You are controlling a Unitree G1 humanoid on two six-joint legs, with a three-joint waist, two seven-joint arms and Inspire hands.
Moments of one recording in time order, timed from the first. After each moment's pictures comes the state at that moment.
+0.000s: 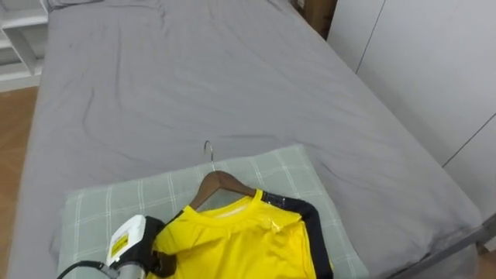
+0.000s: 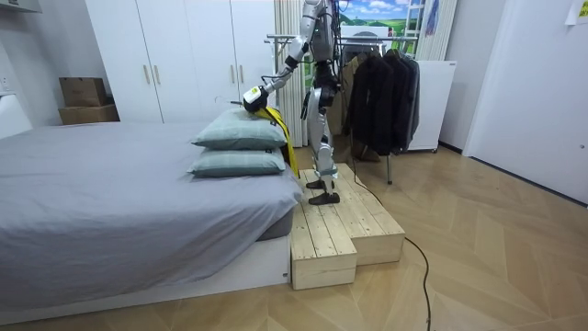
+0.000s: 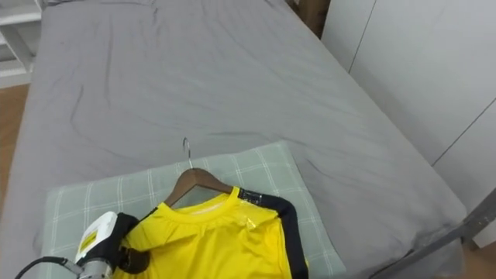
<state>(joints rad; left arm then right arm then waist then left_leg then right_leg) -0.34 0.25 -0.23 1.09 0.46 -0.15 0.46 0.00 -0.23 0.33 1.21 0.24 -0.11 -0.06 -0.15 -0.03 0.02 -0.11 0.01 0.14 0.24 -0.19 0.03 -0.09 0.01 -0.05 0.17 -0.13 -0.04</state>
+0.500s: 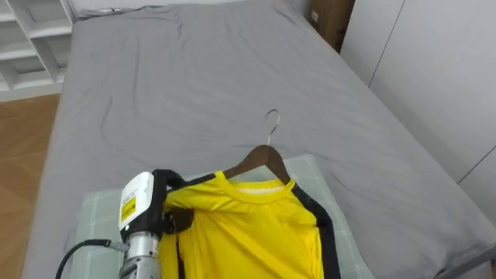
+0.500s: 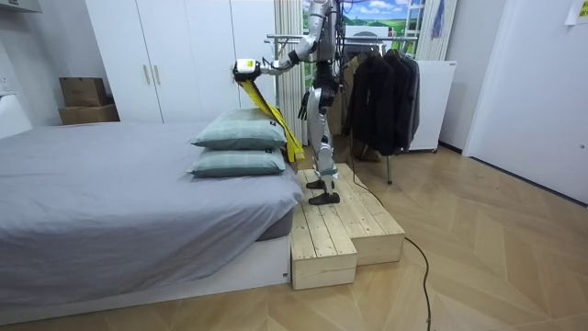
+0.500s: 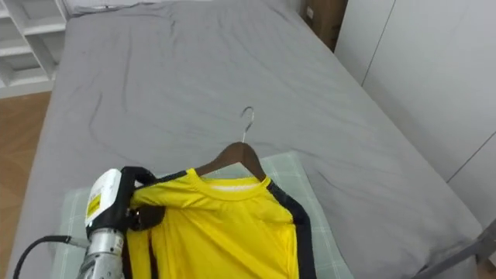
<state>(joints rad) -0.26 0.25 -0.23 0.69 0.46 -0.23 0.61 0.00 -0.23 0.31 1.25 0.24 -0.11 -0.06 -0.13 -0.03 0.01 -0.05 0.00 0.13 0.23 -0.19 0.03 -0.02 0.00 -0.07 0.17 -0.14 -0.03</state>
